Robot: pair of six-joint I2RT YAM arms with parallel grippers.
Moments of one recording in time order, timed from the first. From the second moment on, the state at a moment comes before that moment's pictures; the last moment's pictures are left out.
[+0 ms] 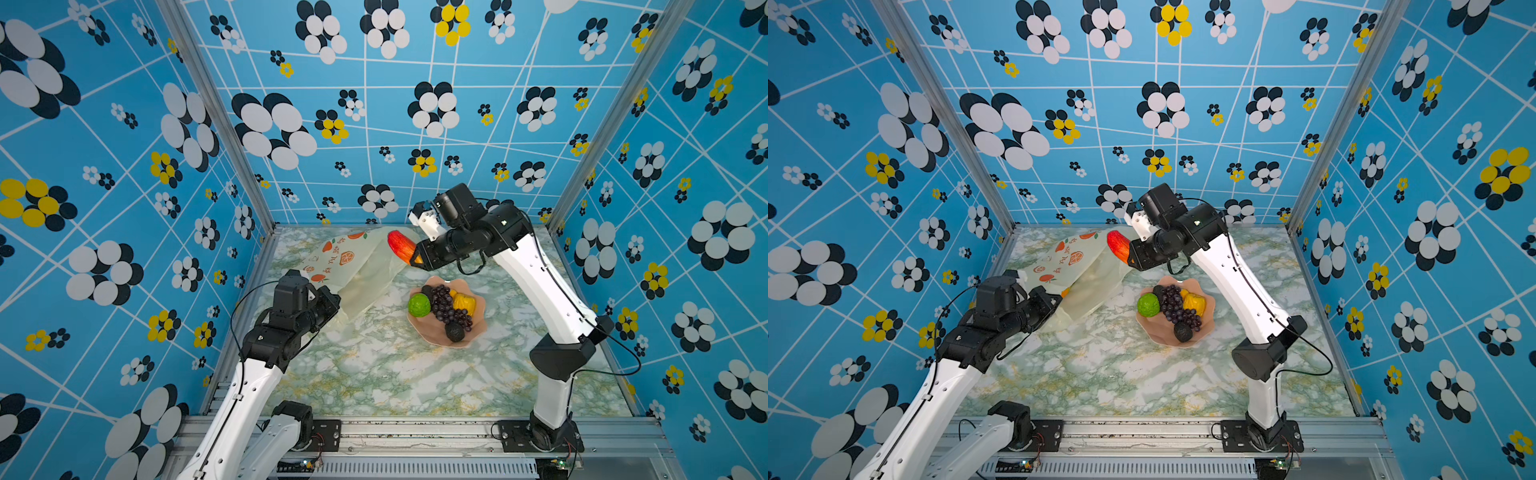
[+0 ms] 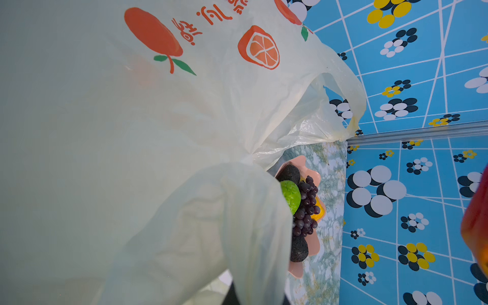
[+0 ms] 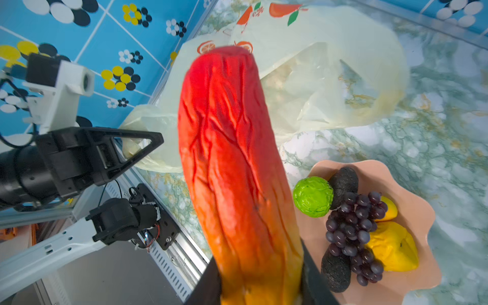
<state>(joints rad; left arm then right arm) -0.21 0.84 0.86 -0.63 0.20 -0.92 0.72 1.96 2.44 -1.44 -0.20 0.17</state>
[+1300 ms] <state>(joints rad) -0.35 0.87 0.86 -0.60 0.19 -0.92 0.77 2.48 2.53 -0.94 -0.58 1.10</state>
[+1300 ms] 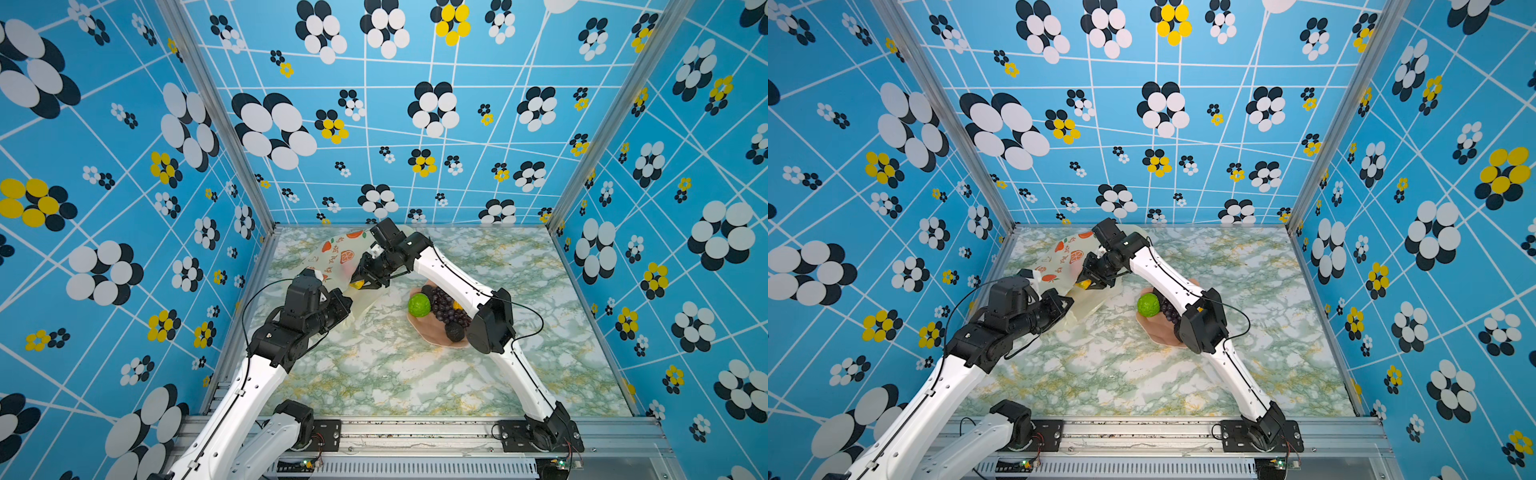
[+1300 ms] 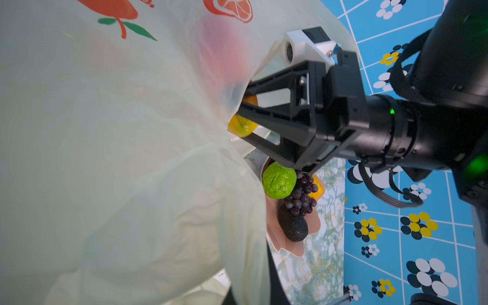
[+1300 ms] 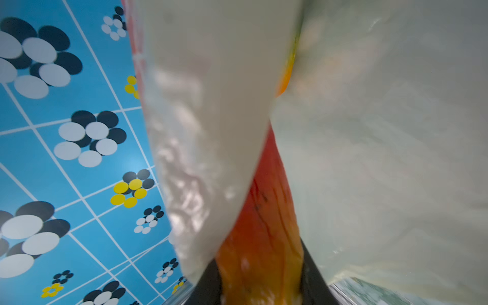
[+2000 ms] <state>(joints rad) -0.38 0.86 0.82 -0.50 0.19 -0.96 0.77 2.50 2.41 -0.68 -0.36 1.31</state>
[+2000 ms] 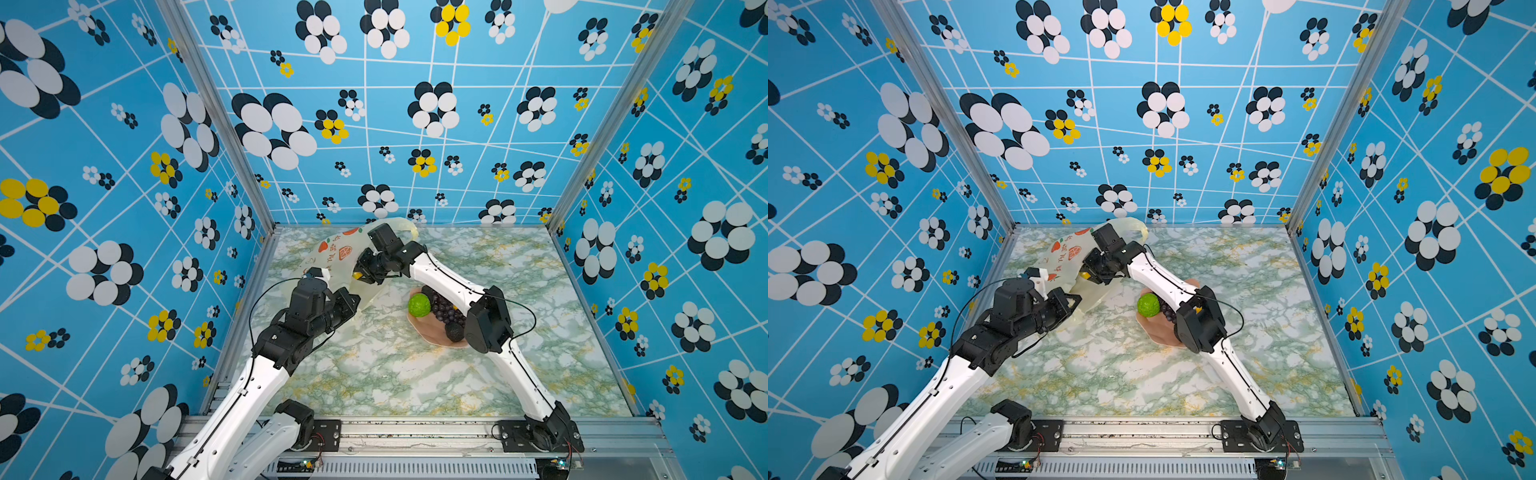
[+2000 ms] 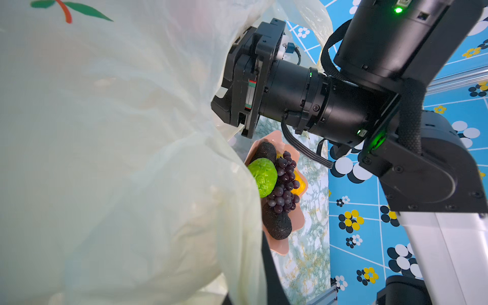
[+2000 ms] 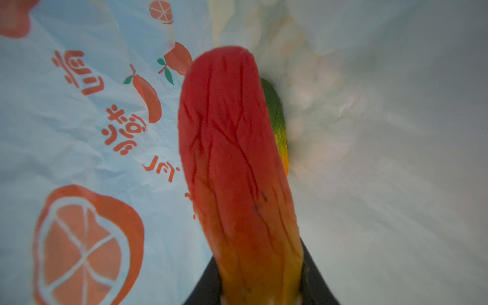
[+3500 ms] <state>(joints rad) -0.37 0.82 0.78 -0.50 0.19 -1.01 0.77 2.62 2.47 -0.70 -0.41 1.18</state>
